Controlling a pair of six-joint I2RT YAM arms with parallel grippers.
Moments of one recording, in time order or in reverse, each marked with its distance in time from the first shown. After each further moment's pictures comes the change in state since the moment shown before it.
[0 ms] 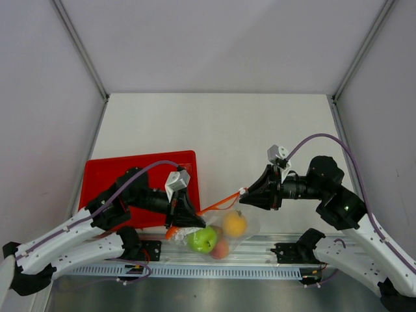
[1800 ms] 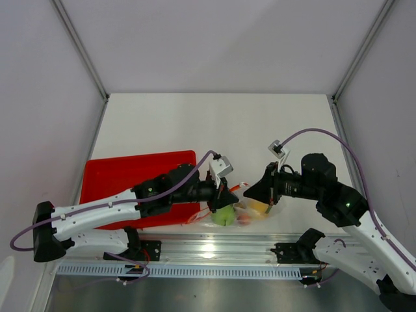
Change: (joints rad) left arm -0.194 0.415 0.131 0.160 -0.607 0.034; right arm -0.003 0.030 0.055 -0.256 0.285 0.290
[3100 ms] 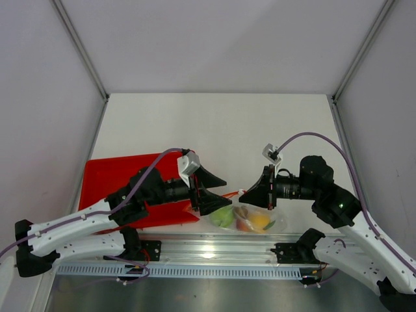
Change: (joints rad) left arm 0.049 -0.250 -0.110 0.183 0.091 -0.007; right arm 0.001 -0.020 -0.092 0.163 -0.187 -0.086
